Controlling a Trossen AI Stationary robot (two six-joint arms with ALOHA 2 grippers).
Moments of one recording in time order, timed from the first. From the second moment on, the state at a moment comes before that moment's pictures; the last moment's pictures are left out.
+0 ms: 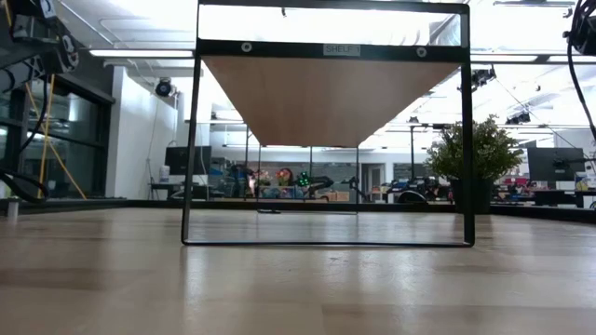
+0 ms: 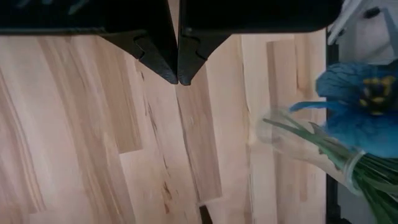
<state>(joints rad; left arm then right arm) -1.41 0.64 0.80 -0.92 -0.90 -1.23 1.17 0.86 0.80 -1.16 0.47 1.30</state>
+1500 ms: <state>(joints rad) -1.41 0.64 0.80 -0.91 -0.90 -1.23 1.27 0.93 0.80 -1.08 0.52 1.41</state>
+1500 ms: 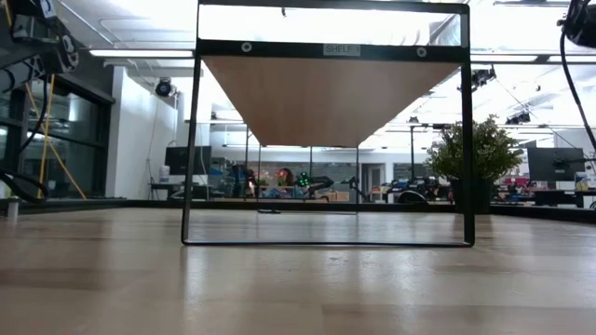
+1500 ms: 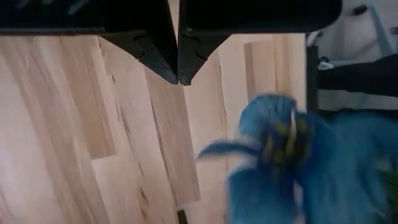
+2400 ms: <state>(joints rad) -1.41 0.64 0.80 -0.91 -0.90 -1.23 1.41 1.24 0.80 -0.98 0.53 1.52</state>
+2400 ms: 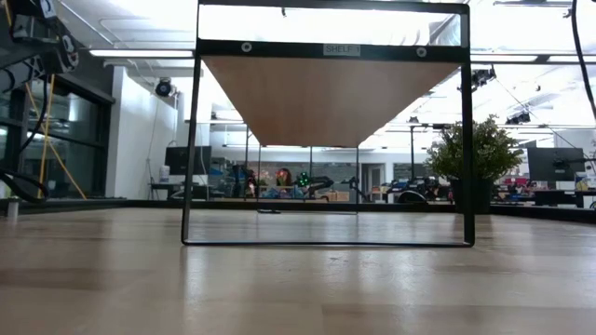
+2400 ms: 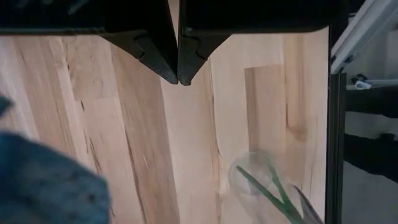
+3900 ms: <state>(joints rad) -1.41 0.64 0.80 -0.91 -0.90 -1.23 1.46 0.95 0.80 -1.20 0.79 1.29</state>
